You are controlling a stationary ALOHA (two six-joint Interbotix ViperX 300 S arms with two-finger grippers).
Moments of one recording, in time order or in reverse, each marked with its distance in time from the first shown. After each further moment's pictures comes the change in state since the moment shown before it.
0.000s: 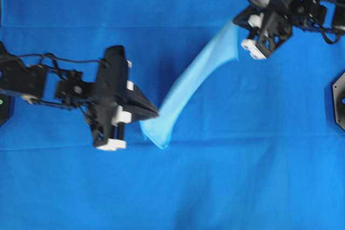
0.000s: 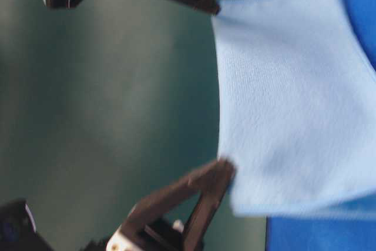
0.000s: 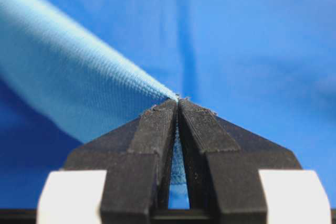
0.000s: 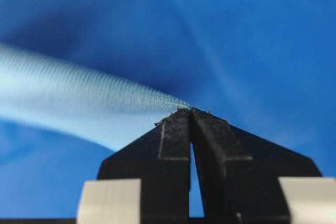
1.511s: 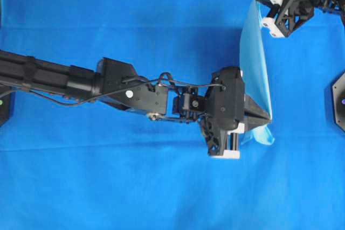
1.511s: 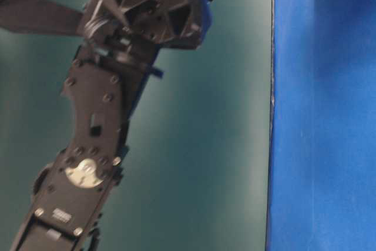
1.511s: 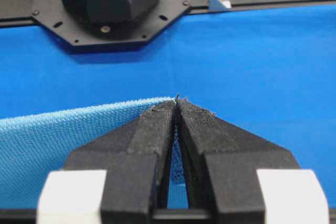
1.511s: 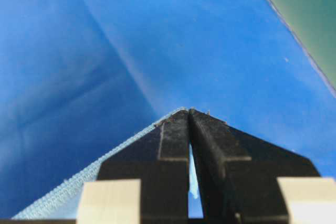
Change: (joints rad) left arm 0.011 0.575 -0.626 -0.003 -0.202 0.147; right arm -0.146 -0.103 0.049 -0.112 0.087 -0.008
